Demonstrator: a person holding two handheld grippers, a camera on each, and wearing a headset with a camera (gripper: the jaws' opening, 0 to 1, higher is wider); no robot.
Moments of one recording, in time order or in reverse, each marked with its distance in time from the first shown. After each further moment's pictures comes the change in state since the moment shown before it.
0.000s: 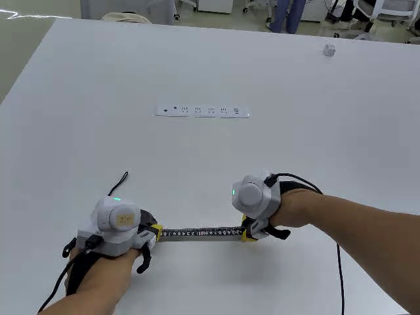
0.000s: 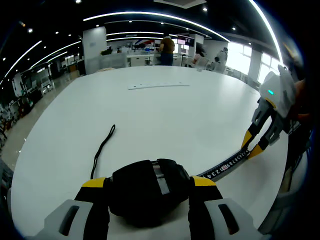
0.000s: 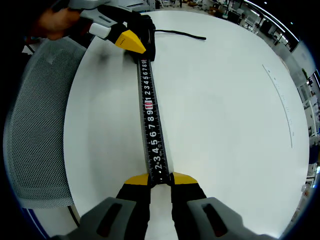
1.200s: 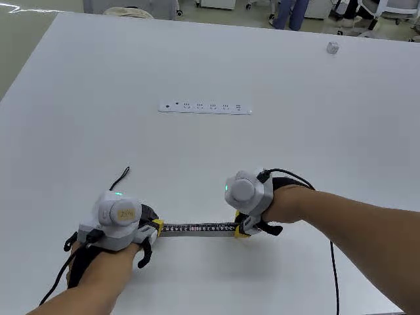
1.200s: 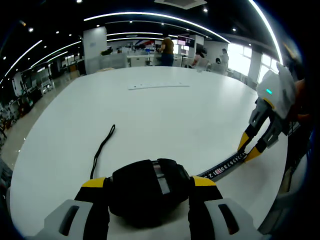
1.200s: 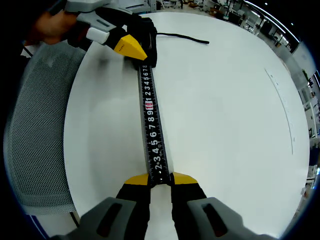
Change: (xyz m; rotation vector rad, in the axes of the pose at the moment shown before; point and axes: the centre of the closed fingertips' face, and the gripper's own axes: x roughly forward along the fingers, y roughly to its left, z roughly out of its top) left arm 0.000 0.000 0.000 -0.006 -0.006 -0.005; right arm 0.004 0.001 0.016 -0.004 -0.010 0.004
